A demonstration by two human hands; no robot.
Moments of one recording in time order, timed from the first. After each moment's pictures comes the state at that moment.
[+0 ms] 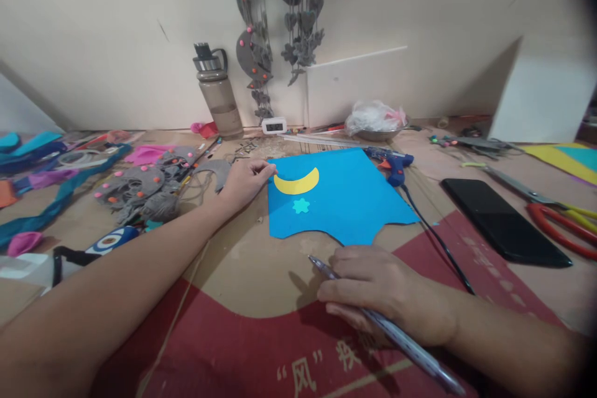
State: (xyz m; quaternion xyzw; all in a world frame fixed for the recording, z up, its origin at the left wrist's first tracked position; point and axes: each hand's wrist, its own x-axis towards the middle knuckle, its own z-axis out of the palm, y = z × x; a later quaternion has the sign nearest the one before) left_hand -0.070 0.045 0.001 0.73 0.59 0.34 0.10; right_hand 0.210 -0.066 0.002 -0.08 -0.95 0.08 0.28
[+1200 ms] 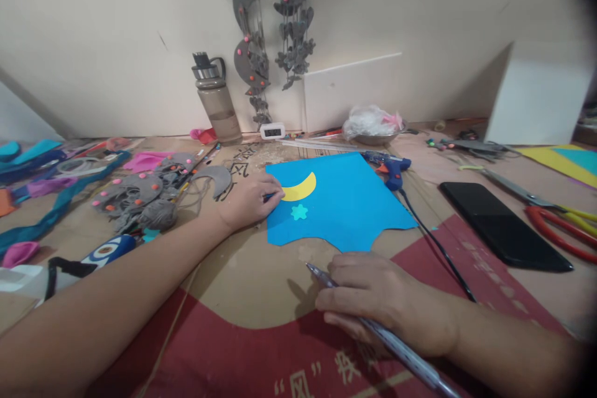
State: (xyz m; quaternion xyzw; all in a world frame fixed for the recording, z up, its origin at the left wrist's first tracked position) left_hand -0.063 0.033 -0.007 0.88 0.39 0.26 -0.02; right_hand 0.211 -0.066 0.003 -0.09 -0.95 0.09 0.27
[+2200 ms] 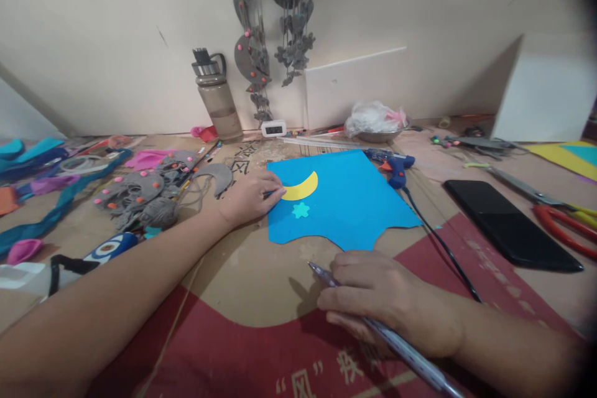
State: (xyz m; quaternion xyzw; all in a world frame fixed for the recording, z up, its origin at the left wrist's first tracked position) left_hand -0.065 0.035 -0.006 0.88 0.40 0.25 0.00; right_hand 0.211 -0.067 0.004 -0.09 -0.95 0.09 0.28
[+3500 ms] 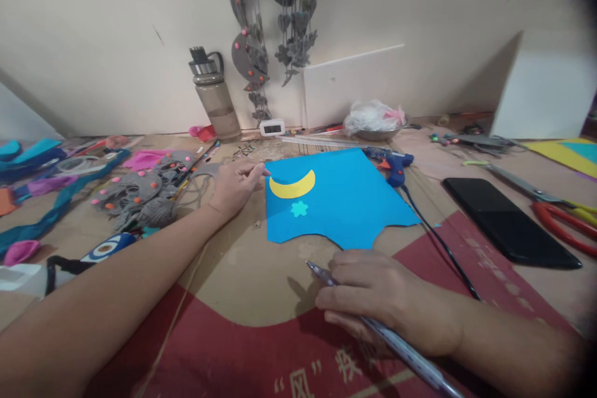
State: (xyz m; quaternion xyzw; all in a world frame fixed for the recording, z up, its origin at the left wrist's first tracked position) left_hand -0.081 0.043 -0.004 0.75 0.52 0.39 -0.02; right_hand 0.212 -0.067 0.004 -0.09 -0.96 0.09 0.26
